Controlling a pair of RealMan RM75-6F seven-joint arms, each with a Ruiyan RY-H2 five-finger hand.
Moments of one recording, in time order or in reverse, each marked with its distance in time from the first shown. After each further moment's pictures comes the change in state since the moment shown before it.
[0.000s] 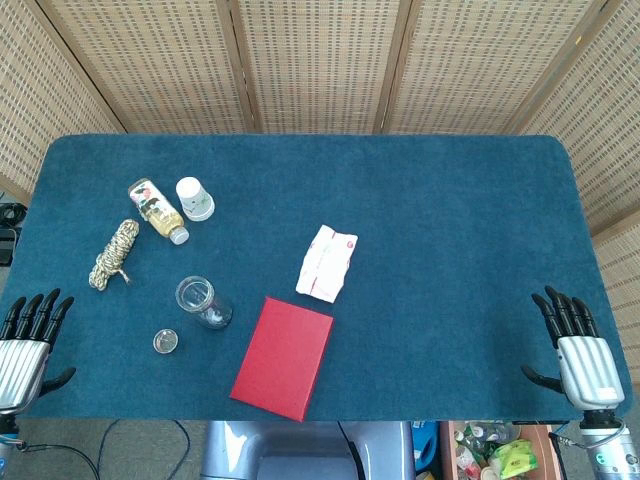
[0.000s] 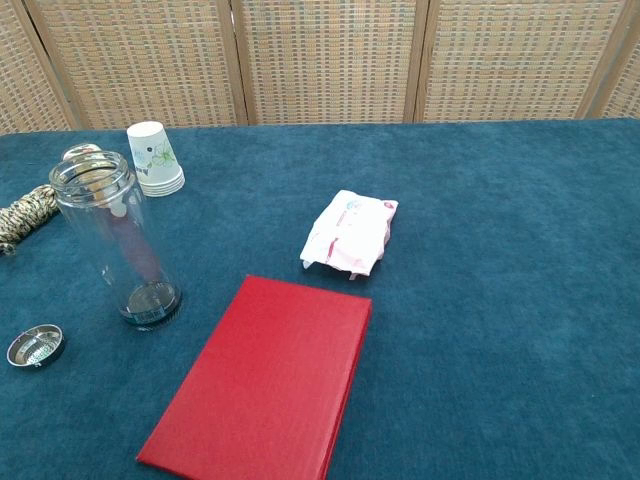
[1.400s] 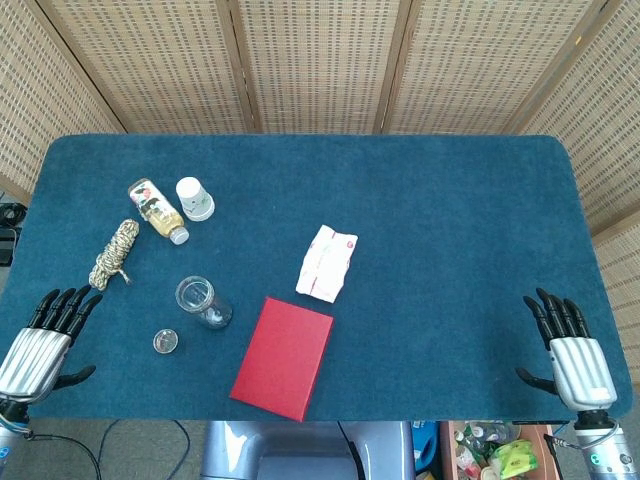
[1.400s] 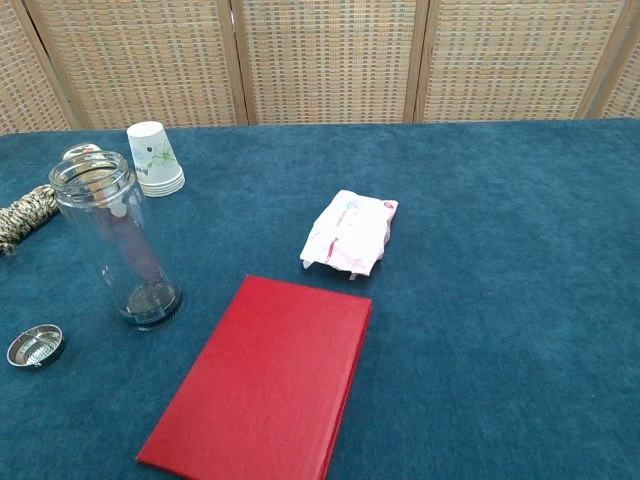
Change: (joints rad) left arm -0.091 0.083 0.020 -0.027 0.062 -0.124 -0.154; right arm 0.005 -0.009 -0.010 -0.003 -0.019 -0.012 -0.024
